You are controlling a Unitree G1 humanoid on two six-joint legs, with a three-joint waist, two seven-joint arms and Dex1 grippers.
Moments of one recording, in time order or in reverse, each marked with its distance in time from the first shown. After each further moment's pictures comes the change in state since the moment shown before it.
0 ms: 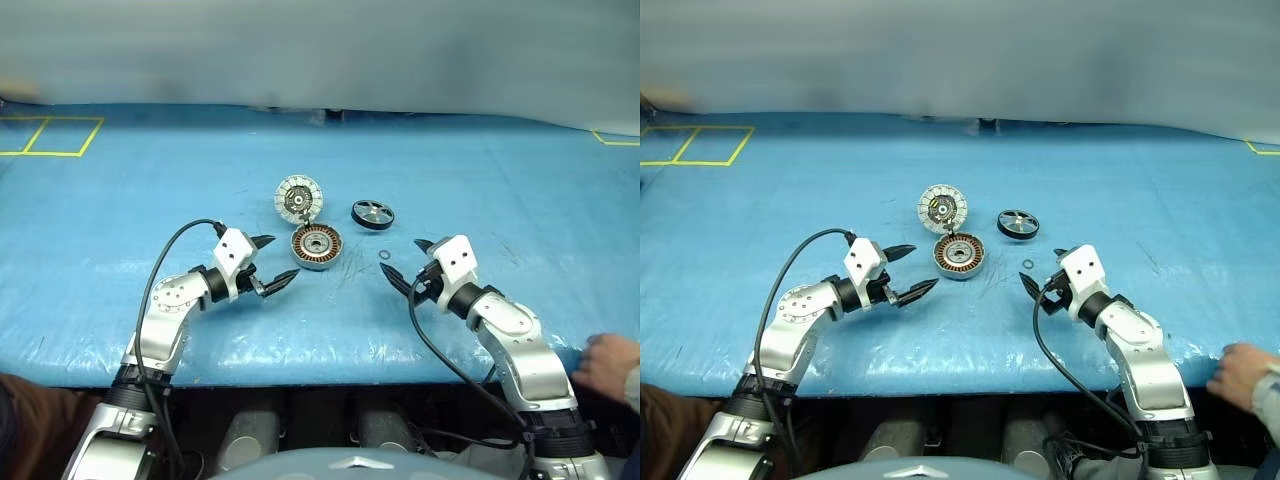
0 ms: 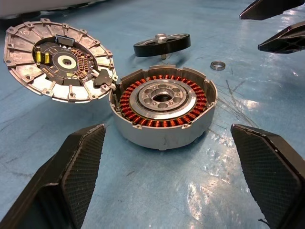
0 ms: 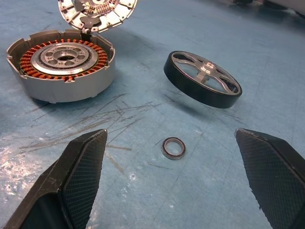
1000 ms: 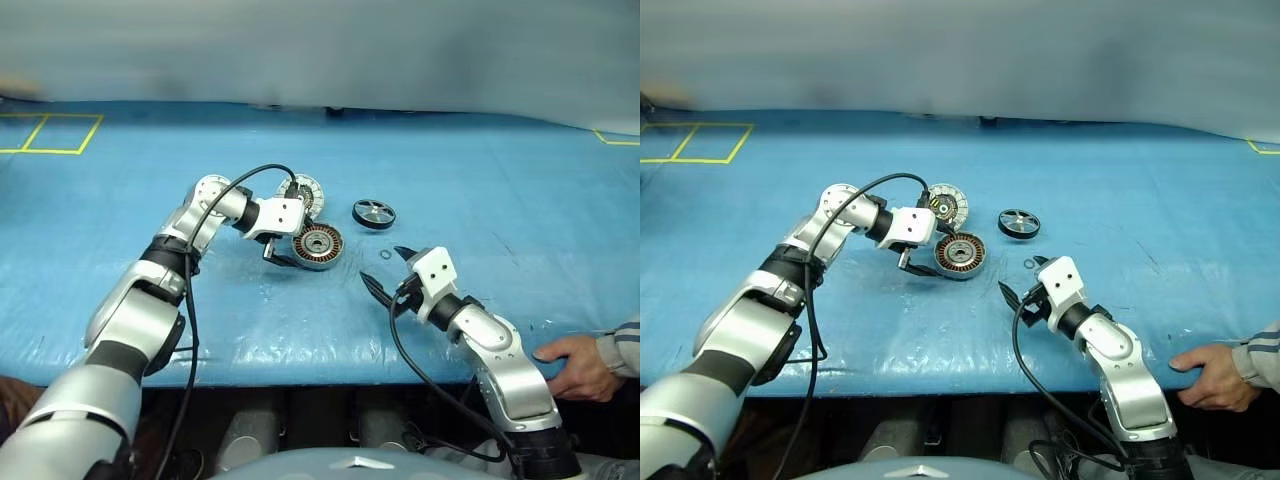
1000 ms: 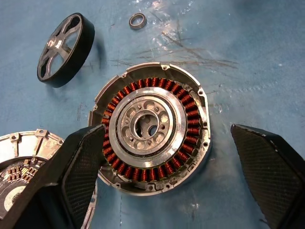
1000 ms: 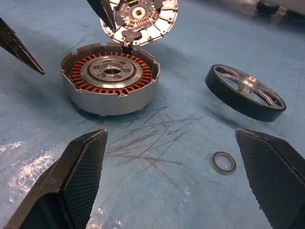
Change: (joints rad) left arm -0.794 0.021 -0.335 0.831 0.322 -0.481 -0.523; right arm 0.083 0.072 0.087 -0.118 -0.035 -0.004 -0.066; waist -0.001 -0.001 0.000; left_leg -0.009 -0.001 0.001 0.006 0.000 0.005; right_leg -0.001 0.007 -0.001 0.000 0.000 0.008
